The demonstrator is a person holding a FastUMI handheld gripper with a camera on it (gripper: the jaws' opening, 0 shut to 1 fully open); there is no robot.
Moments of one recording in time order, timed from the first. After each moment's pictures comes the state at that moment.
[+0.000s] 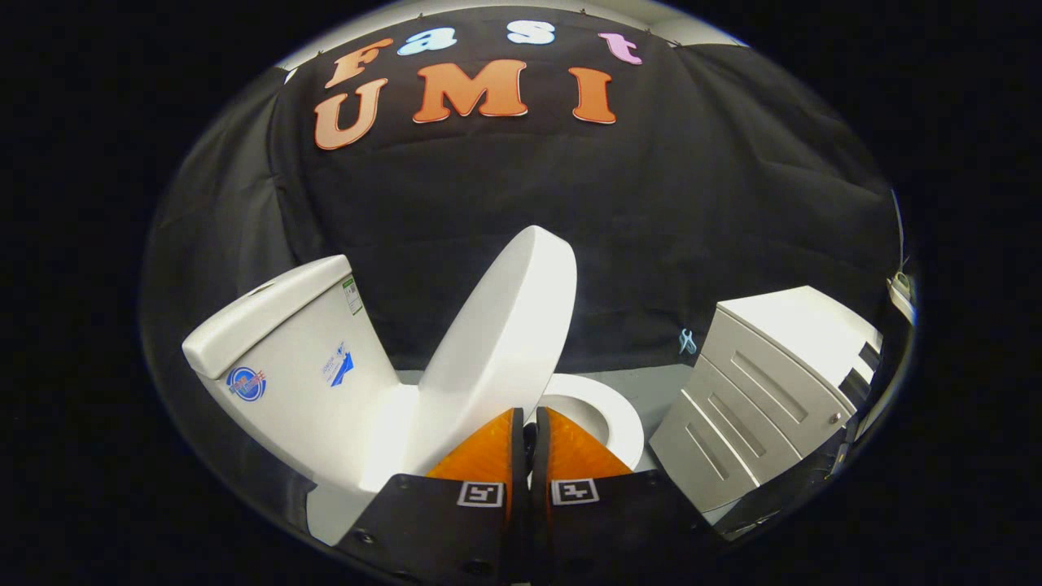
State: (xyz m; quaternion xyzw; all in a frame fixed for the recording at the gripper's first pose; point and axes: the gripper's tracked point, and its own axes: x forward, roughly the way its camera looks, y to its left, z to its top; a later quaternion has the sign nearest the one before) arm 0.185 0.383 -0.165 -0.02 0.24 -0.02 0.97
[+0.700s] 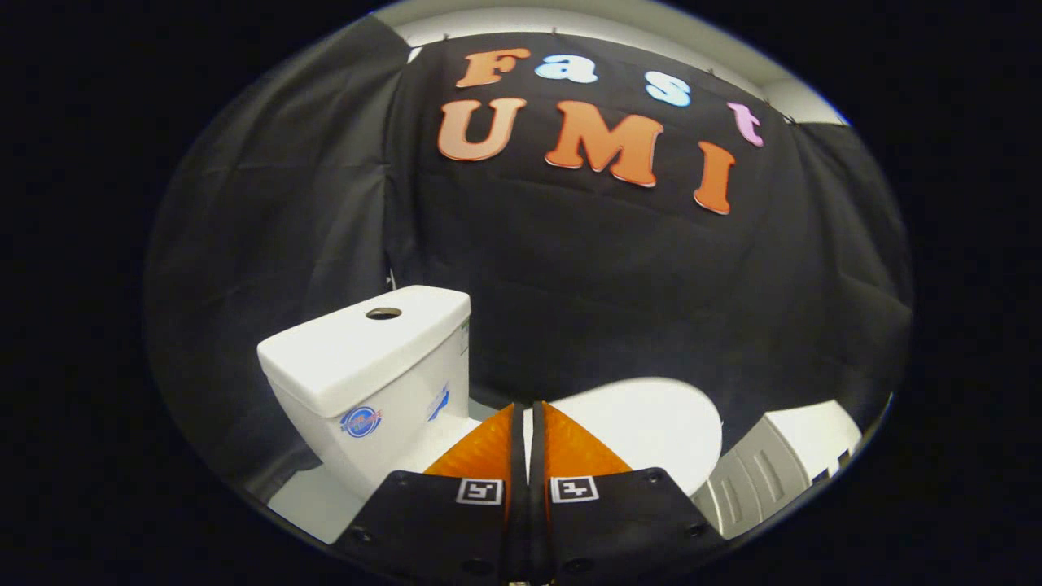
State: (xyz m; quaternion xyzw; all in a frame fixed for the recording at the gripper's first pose) arm 0.186 0.558 -0.070 -0.15 0.15 0.11 0.97
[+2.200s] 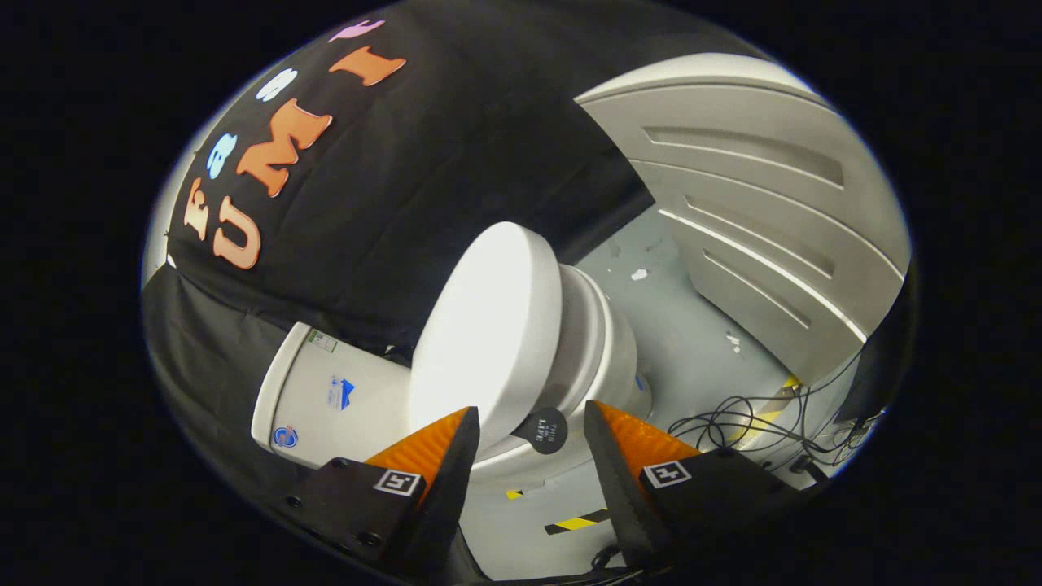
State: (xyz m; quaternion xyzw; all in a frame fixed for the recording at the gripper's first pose) arm 0.137 0.197 -0.349 0.35 0.38 0.00 0.86
